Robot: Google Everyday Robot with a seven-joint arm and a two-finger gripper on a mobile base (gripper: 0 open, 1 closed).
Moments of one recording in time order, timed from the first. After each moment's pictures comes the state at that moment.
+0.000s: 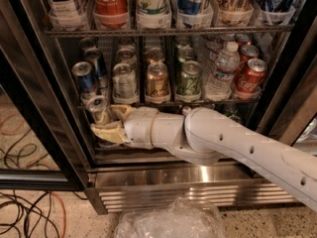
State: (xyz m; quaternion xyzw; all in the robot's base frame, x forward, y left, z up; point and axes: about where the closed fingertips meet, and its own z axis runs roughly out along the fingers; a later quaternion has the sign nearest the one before) arm 0.508 0.137 0.825 -0.46 0.60 0.34 0.56
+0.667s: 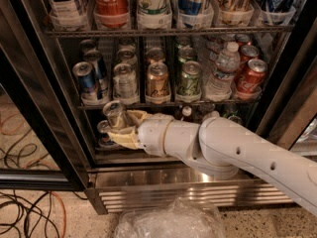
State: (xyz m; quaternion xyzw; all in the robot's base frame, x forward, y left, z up) arm 0.501 0.096 0.815 -0.44 0.64 0.30 0.55
